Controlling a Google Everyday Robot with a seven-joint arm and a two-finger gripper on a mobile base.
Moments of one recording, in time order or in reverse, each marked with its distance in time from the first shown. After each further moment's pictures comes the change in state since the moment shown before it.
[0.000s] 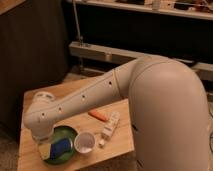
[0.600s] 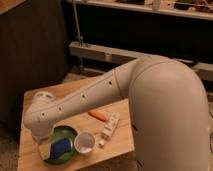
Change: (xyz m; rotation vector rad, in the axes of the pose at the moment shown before) arm 0.000 -0.001 -0.003 0.004 0.003 -0.003
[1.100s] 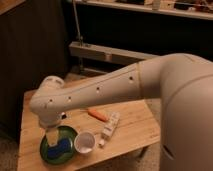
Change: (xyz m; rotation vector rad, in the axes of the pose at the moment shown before) arm 0.050 -0.027 -0.088 0.077 0.042 0.071
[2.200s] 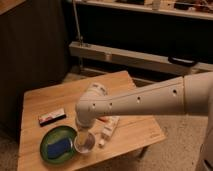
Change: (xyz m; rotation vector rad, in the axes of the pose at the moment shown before) arm 0.124 0.031 0.032 0.033 0.005 0.262
